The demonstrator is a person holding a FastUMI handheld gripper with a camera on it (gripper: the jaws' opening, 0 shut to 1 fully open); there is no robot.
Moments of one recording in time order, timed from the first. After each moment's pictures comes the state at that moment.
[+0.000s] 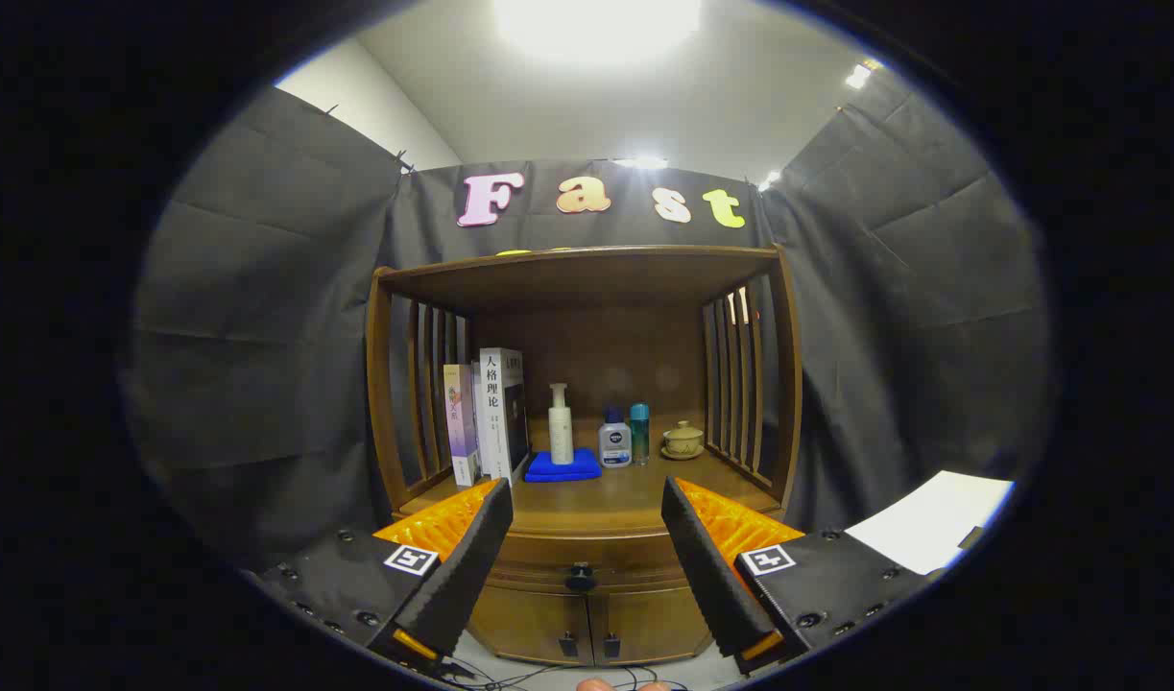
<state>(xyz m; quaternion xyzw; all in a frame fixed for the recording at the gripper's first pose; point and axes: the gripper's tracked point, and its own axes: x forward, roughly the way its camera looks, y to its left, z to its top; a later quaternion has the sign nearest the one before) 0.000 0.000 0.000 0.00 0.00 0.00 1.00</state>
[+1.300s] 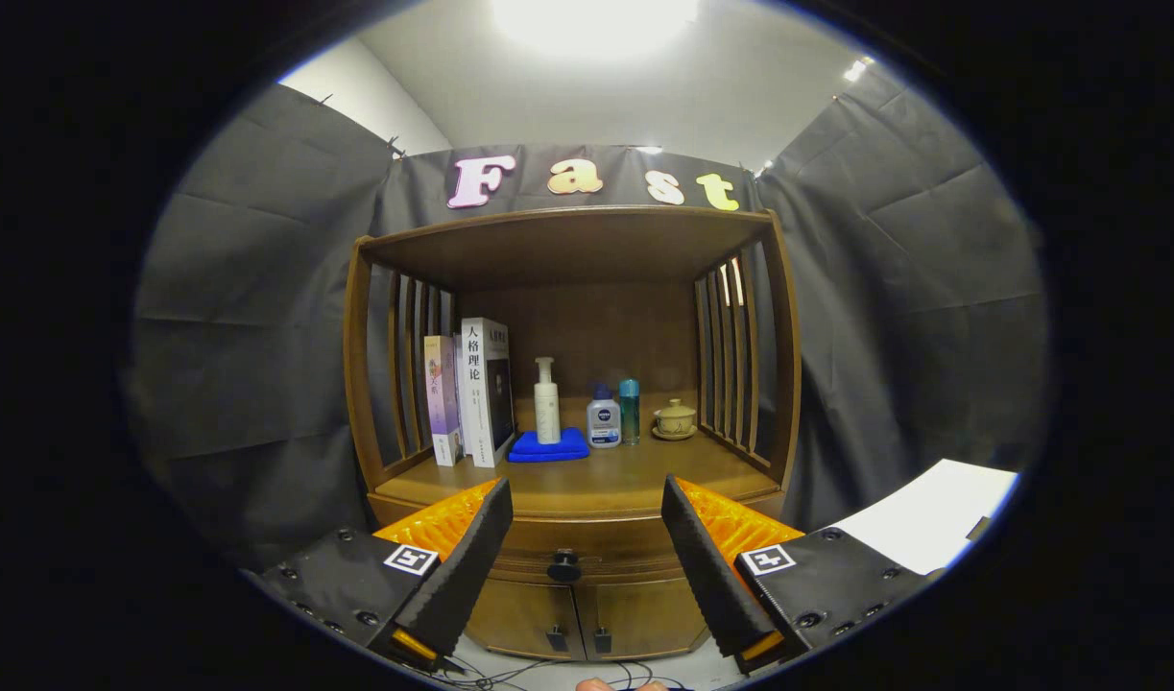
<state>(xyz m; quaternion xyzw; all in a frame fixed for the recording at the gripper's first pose) 0.023 -0.015 -0.038 0.00 0.02 -0.01 1.00</state>
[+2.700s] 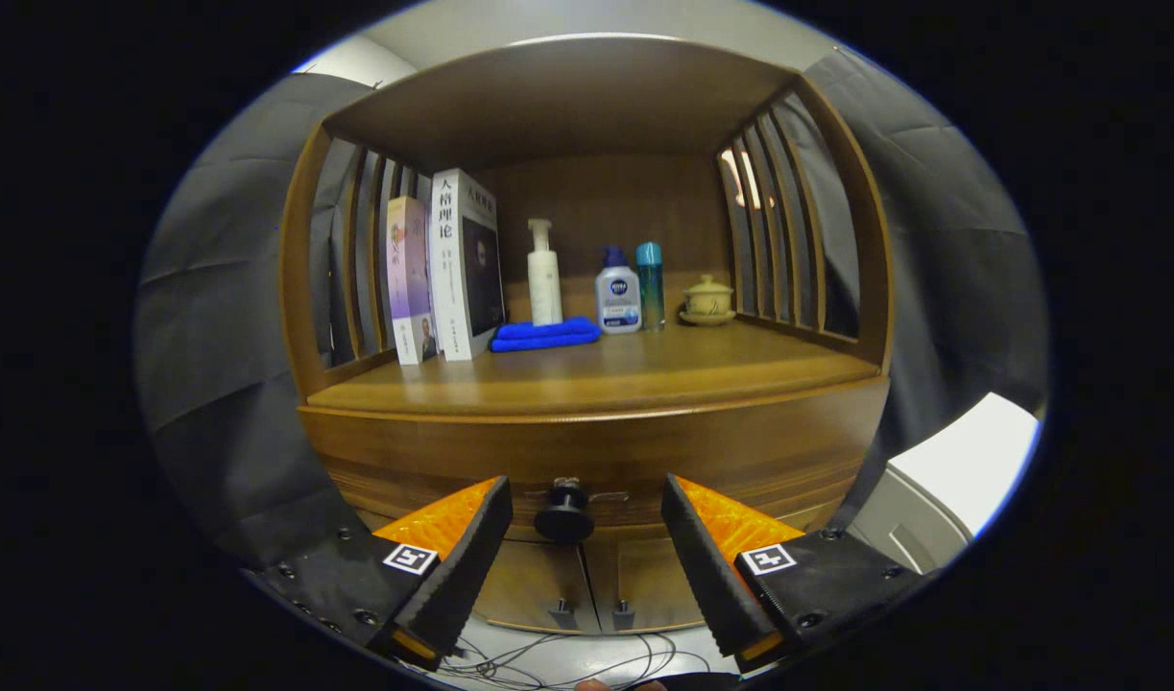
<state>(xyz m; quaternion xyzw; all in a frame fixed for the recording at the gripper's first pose) 0.120 -0.002 -0.196 0.02 0.15 0.00 0.99</state>
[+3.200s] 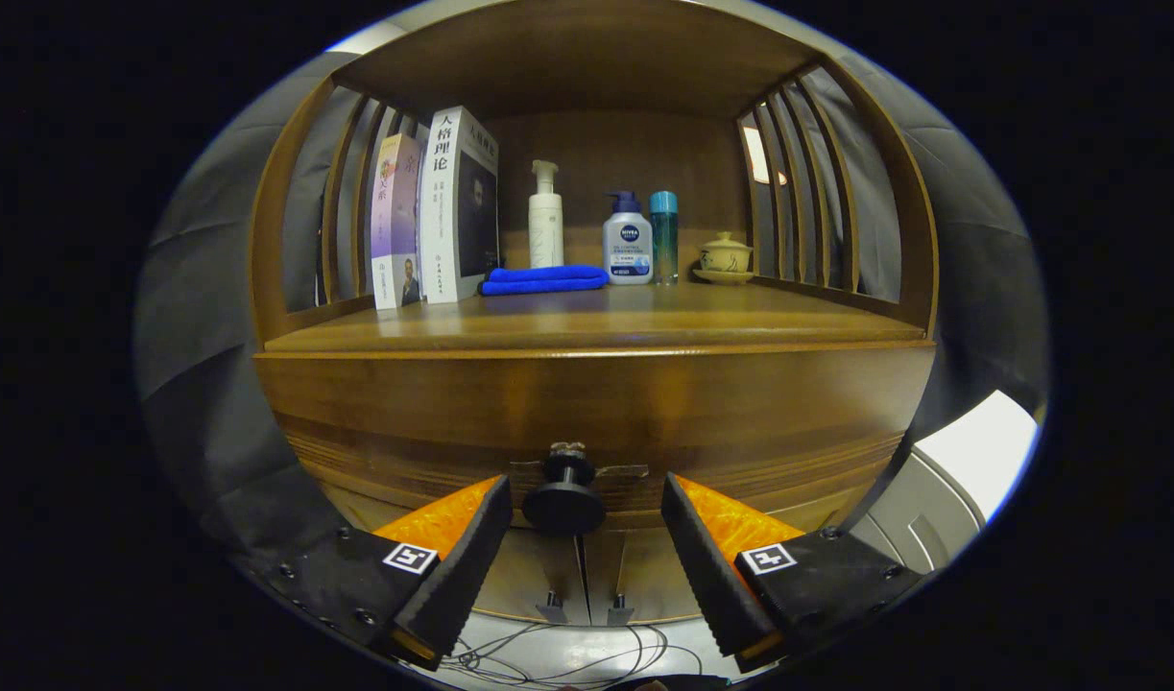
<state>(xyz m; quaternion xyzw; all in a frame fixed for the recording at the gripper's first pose) 0.148 0.004 -0.245 0.00 0.19 0.00 0.98</state>
